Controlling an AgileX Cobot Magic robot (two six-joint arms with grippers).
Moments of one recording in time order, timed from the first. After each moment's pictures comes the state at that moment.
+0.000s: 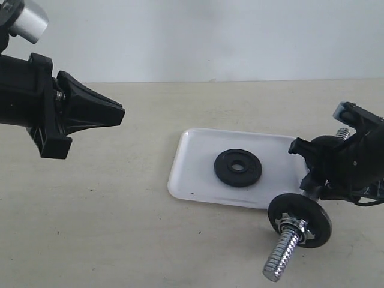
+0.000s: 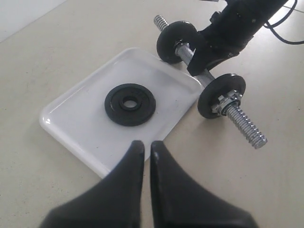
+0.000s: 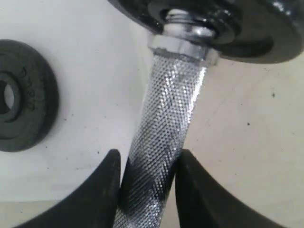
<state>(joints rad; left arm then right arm) -0.22 1.29 -0.81 -1.20 0.78 1.58 0.15 1.65 -0.72 0.53 0.37 0.07</state>
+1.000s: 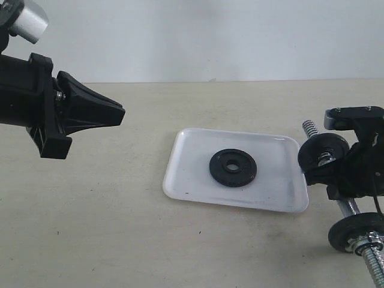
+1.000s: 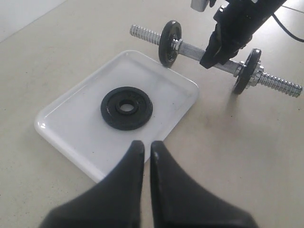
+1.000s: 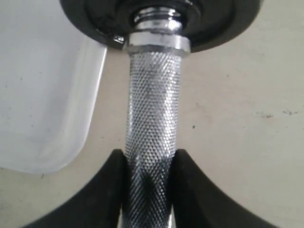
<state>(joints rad) -0.22 1.29 -0.81 -1.20 0.78 1.58 0.15 1.63 -0.73 0.03 0.40 0.04</state>
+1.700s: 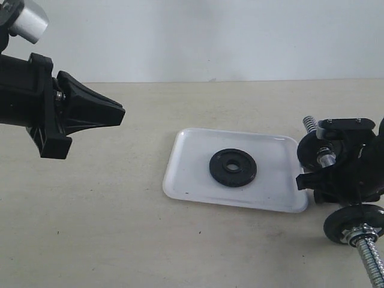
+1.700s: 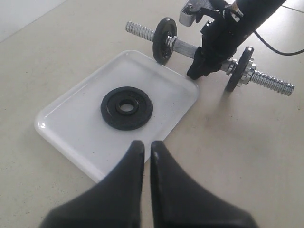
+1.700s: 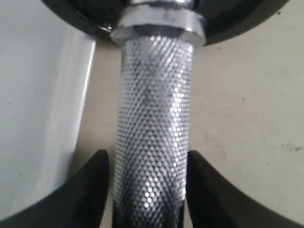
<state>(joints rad) -0.22 1.29 -0.81 -1.20 0.78 1.58 0.15 1.76 -0.72 0.03 0.23 0.07</state>
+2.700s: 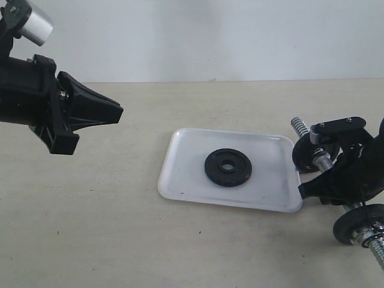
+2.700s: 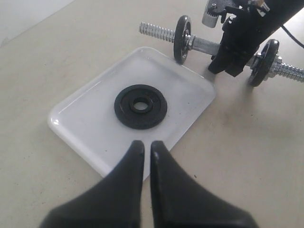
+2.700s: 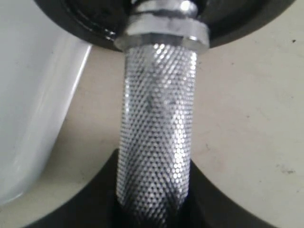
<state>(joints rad) -0.22 1.32 -0.81 -1.20 0.71 1.58 0.15 1.77 -0.72 0.05 0.23 -0.13</state>
